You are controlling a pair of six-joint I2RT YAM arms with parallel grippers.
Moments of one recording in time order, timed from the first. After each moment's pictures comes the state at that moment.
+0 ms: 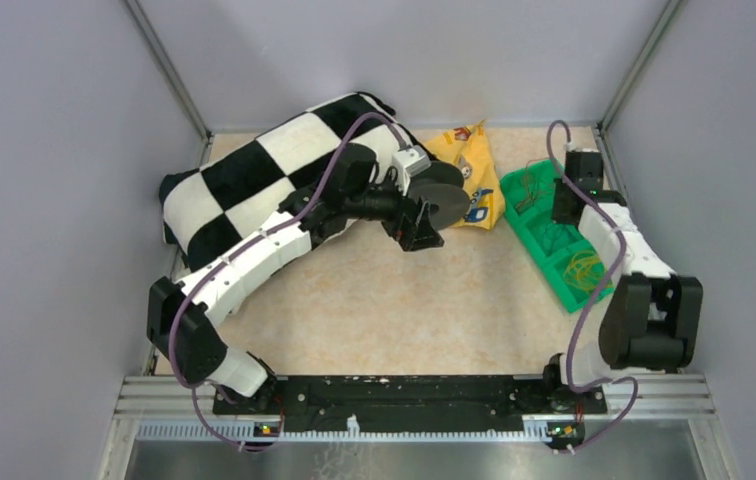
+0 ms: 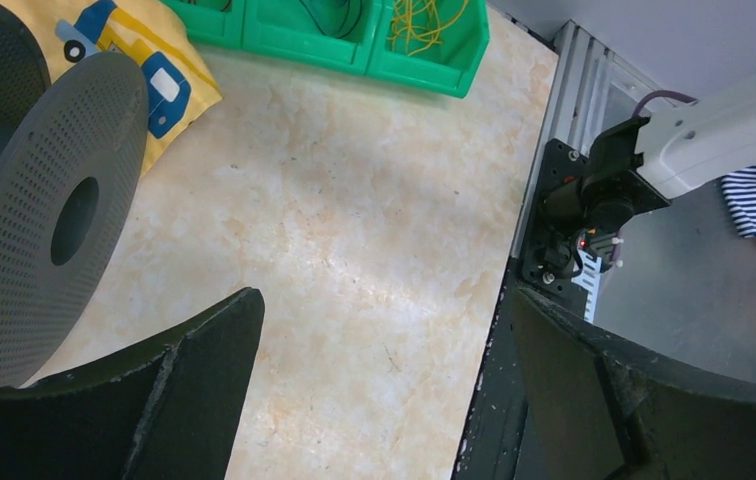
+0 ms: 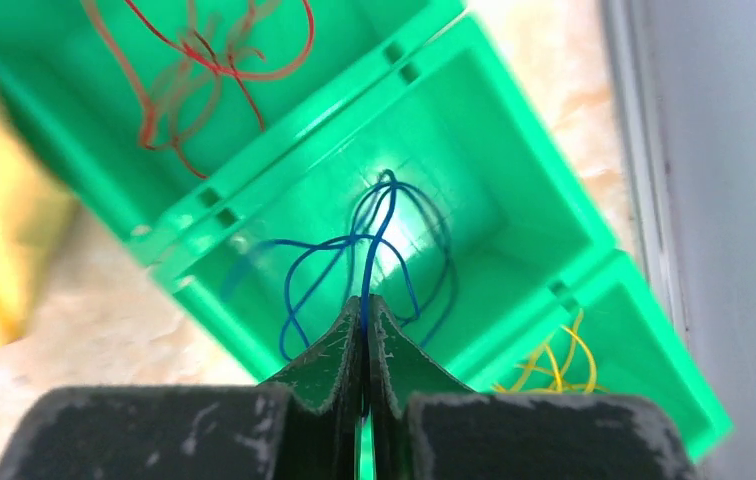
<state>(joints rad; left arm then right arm) -0.70 1.49 1.37 -0.32 0.64 -0.15 -0.04 1.53 1.06 -0.44 0.27 0.04</state>
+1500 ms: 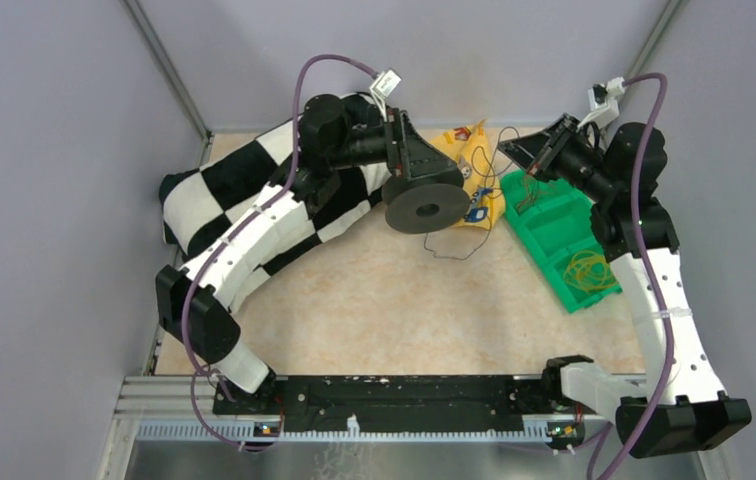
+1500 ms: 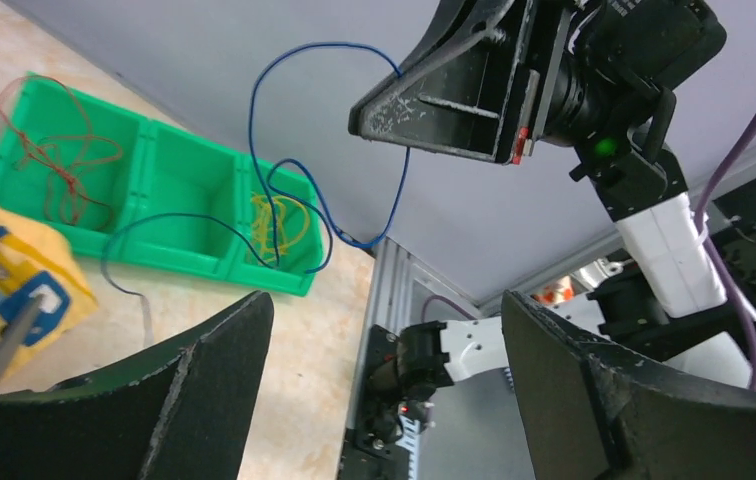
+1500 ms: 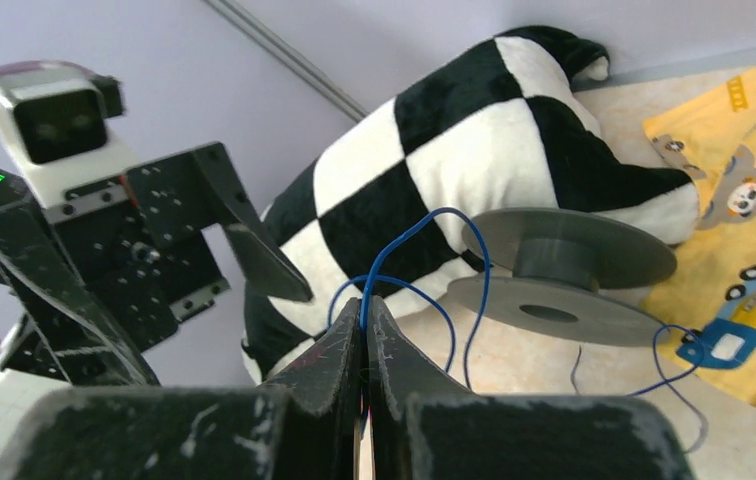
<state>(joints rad) -0.57 1.58 1.58 0.07 0.85 -0.73 0.11 1.07 1.30 -0.31 -0.53 0.68</state>
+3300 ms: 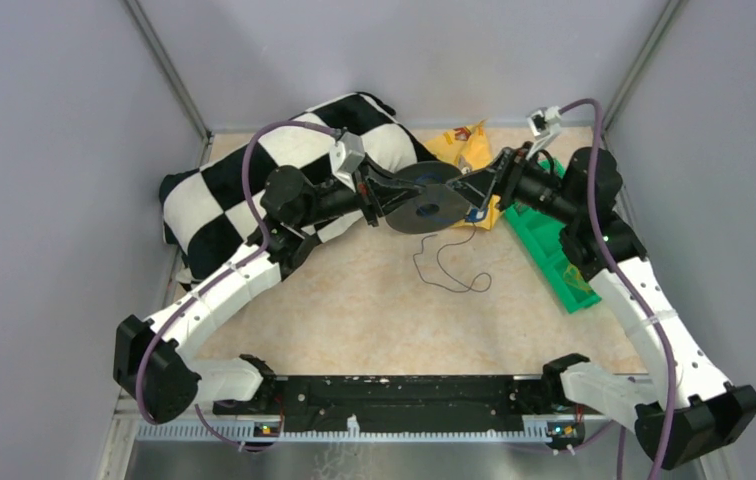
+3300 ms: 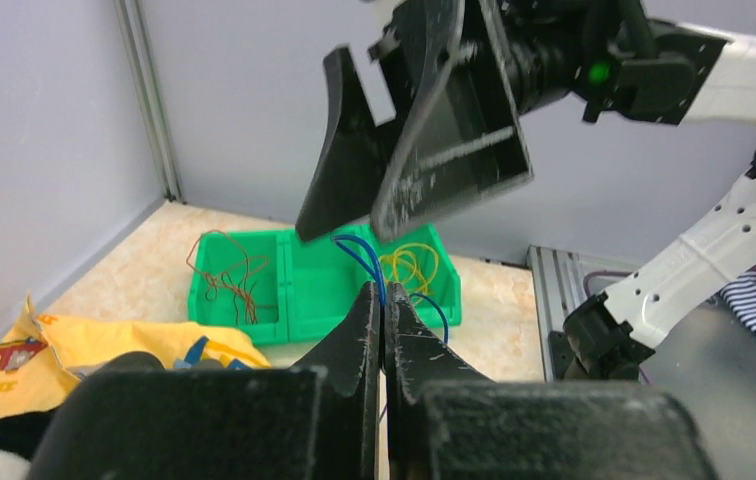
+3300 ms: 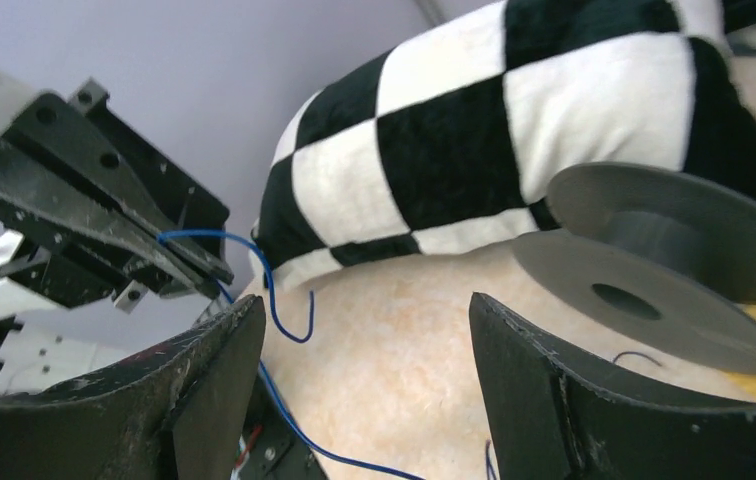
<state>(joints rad) -0.63 1.26 1.06 0.51 0.74 -0.29 0.31 1.00 1.12 -0.15 -0.55 0.54</state>
